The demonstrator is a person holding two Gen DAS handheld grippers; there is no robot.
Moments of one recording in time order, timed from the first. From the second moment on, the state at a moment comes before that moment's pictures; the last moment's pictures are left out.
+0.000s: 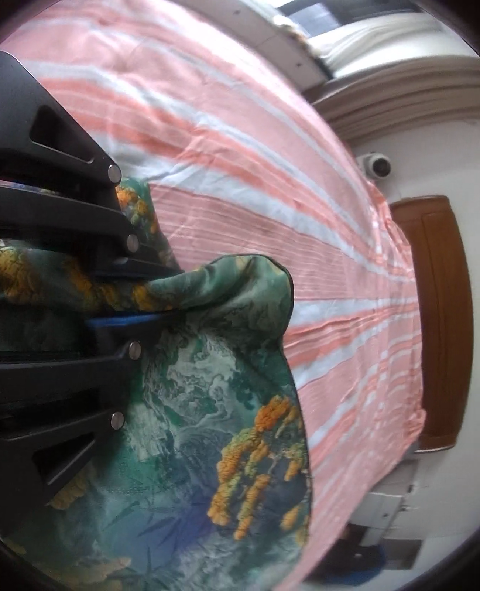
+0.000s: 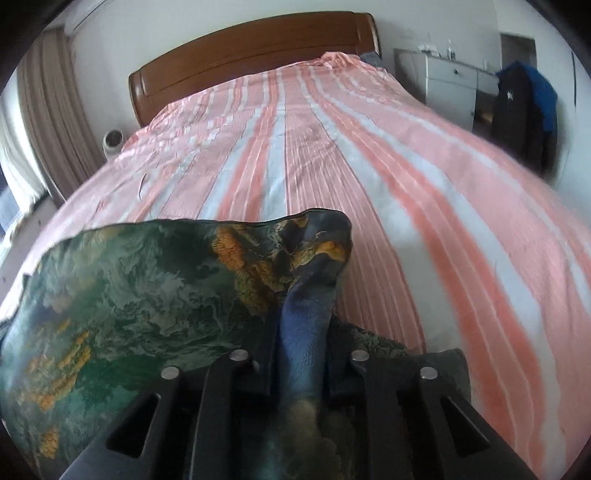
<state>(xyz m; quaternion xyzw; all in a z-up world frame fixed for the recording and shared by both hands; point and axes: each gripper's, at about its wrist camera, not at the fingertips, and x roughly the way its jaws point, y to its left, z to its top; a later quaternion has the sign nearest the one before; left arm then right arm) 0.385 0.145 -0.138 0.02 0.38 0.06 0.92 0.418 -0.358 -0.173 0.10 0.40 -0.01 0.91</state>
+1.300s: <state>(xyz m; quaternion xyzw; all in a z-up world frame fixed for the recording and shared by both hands) 0.376 0.149 -0.126 0.02 0.37 0.16 0.92 0.429 -0.372 -0.195 0.16 0.39 0.00 0.91</state>
